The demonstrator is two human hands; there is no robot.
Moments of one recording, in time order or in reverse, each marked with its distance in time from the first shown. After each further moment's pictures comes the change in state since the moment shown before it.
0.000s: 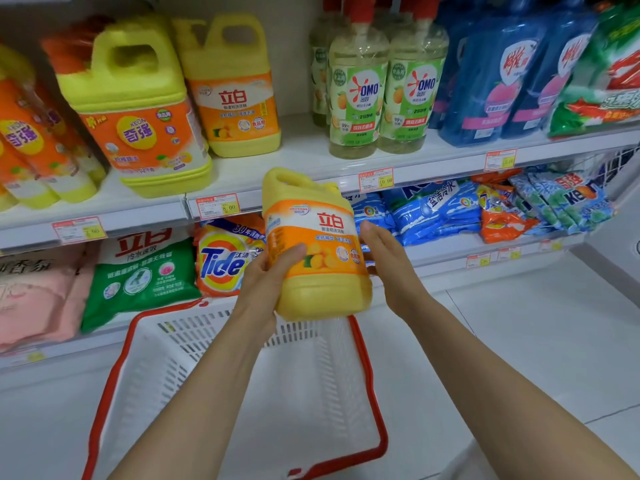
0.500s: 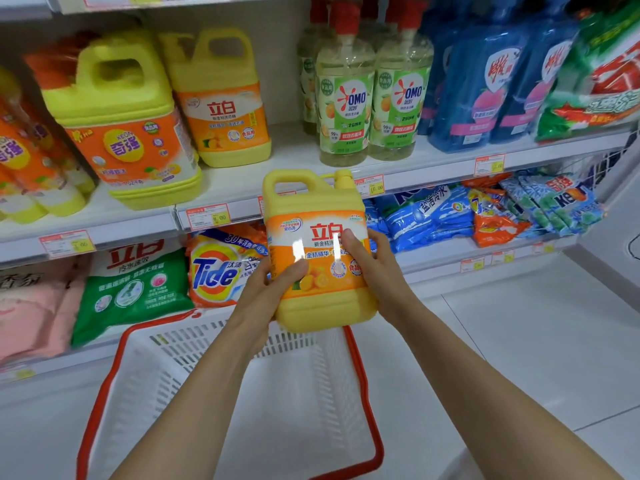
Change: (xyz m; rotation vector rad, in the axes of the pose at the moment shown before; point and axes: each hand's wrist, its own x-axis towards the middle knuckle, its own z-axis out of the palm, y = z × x) left_hand 0.003 -0.005 0.002 0.105 -0.130 0.013; right_hand -0.009 -0.009 0.003 0.087 -0.007 0.027
